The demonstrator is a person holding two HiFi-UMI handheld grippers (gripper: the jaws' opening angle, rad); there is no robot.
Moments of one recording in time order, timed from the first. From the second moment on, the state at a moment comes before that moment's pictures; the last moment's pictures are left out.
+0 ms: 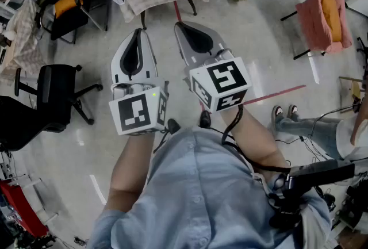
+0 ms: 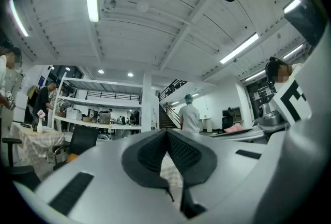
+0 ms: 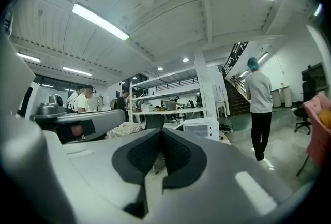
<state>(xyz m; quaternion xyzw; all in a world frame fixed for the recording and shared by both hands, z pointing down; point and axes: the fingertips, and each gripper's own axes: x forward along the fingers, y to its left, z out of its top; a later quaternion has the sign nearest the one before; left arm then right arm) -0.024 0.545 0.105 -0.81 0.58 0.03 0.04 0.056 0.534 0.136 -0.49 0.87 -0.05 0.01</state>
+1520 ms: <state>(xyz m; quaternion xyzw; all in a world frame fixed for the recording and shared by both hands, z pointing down) 0.046 0.486 0.132 -0.80 0.59 0.02 0.03 0.110 0.479 0.174 -0.45 0.89 -0.08 0.00</state>
